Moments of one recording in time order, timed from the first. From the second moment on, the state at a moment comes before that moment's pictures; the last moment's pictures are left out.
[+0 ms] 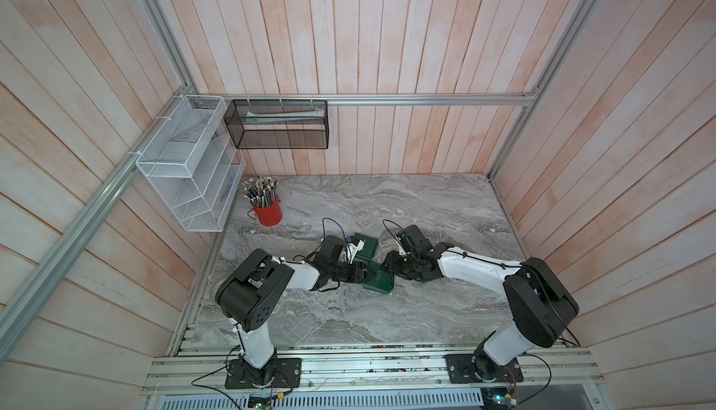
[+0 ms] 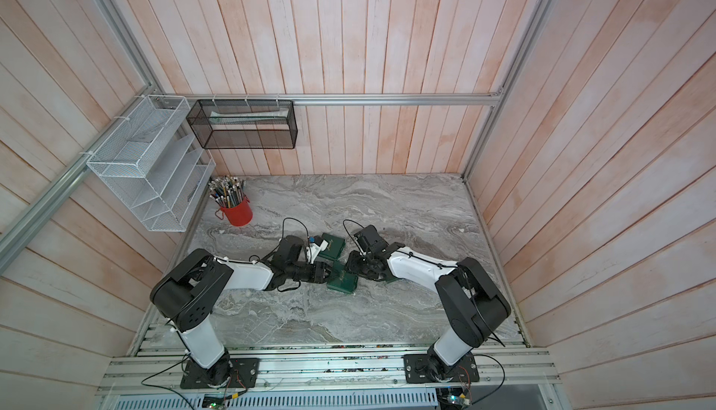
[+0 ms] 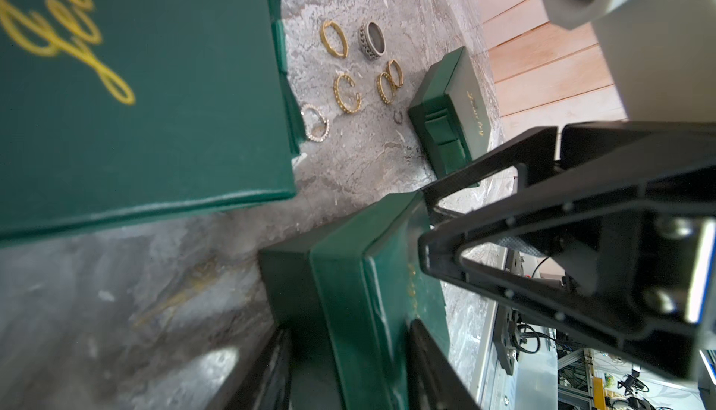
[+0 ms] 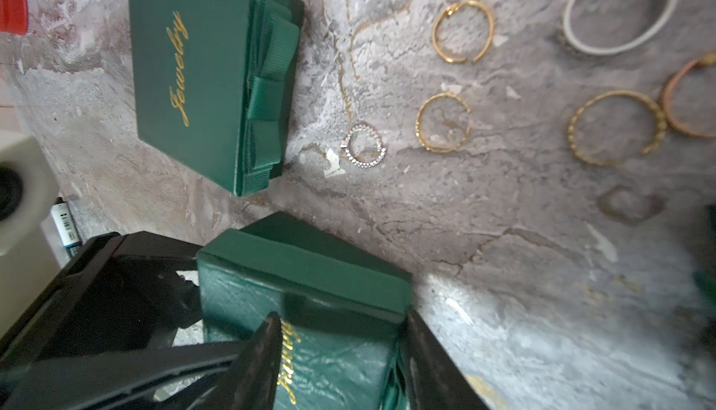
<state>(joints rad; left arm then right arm) -0.59 1.80 0.71 0.34 0.68 -0.53 0.67 1.60 0.90 -0.34 -0.22 0.84</state>
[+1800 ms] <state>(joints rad) -0.58 1.88 0.76 0.41 0.76 -0.54 0.67 1.59 0.94 -0.43 -0.14 0.71</state>
